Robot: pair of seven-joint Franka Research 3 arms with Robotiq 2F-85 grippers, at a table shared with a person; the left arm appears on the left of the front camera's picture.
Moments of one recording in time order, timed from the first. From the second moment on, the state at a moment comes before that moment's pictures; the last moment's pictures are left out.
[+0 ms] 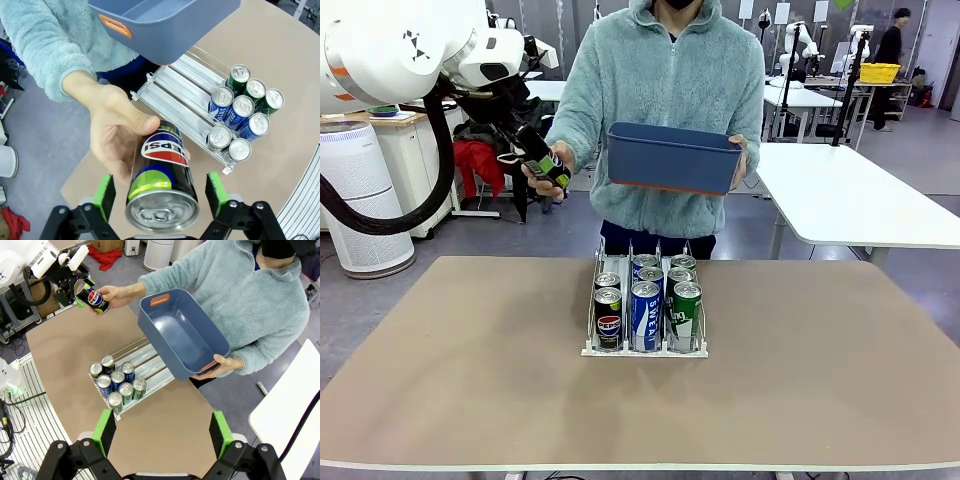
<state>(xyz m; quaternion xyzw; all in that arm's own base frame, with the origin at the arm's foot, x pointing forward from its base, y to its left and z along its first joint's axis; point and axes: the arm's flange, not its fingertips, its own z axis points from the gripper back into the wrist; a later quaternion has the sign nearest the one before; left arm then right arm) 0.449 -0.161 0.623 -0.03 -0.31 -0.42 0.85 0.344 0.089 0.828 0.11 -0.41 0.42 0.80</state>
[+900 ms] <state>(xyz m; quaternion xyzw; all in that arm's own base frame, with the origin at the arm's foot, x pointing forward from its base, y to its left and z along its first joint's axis) 0.448 -0.161 0.624 -0.03 -0.31 -0.42 0.85 0.344 0.089 0.828 0.11 -0.41 0.42 0.80</state>
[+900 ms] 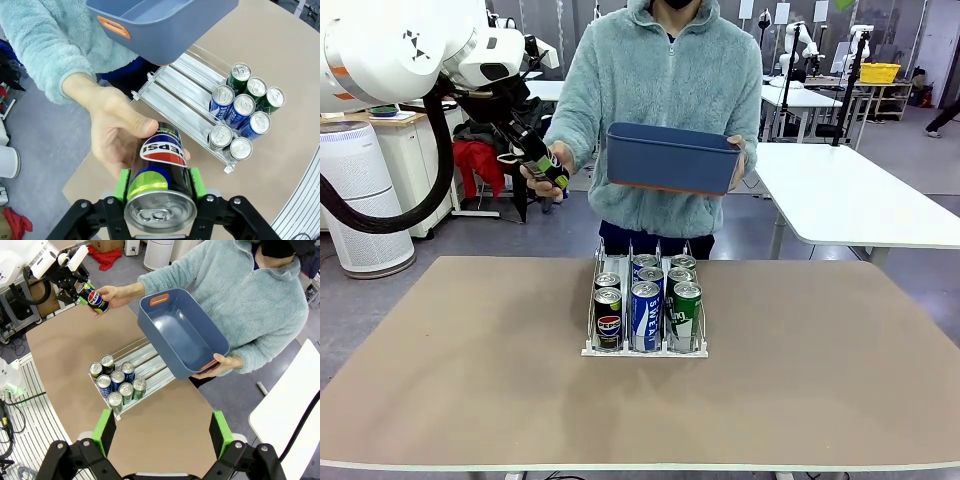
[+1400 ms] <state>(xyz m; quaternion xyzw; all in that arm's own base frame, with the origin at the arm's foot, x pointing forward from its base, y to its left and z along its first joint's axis) 0.448 -0.162 0.623 -0.03 -0.31 -0.42 0.85 0.344 0.089 0.828 0.11 -0.41 0.42 0.80</state>
